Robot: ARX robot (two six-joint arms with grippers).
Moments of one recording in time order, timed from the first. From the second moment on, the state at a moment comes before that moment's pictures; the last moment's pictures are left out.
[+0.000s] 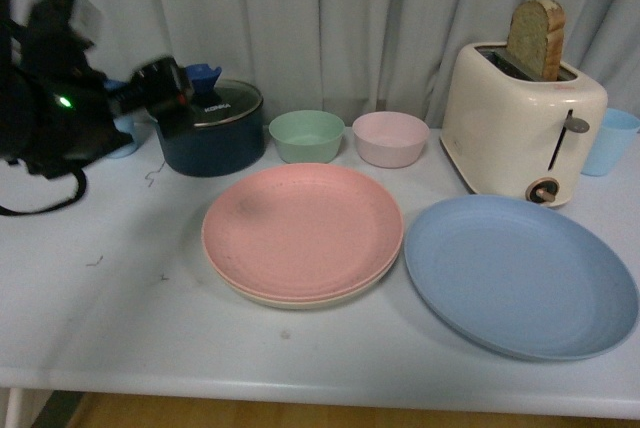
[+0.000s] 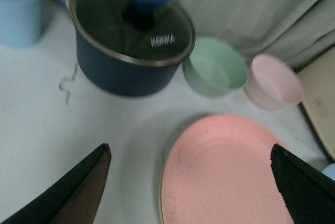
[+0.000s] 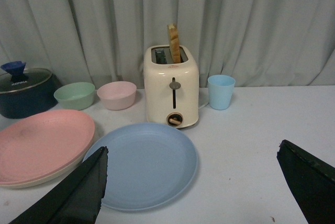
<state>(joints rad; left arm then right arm) -0.09 1.87 0.94 0.51 0.09 -0.35 0.00 0.00 0.01 0.00 0.00 0.00</state>
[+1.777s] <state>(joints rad) 0.00 0.57 0.01 0.56 0.00 -0.02 0.00 0.00 0.01 0.00 0.00 0.00</state>
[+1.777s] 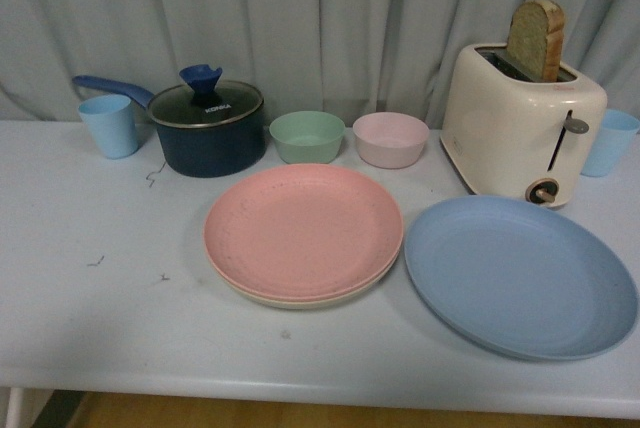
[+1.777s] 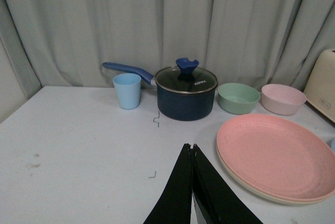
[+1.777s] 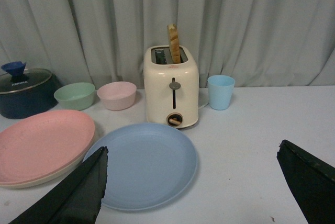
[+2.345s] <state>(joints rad) 0.00 0.36 0.01 0.35 0.00 -0.02 0.00 0.00 0.01 0.00 0.00 0.00</state>
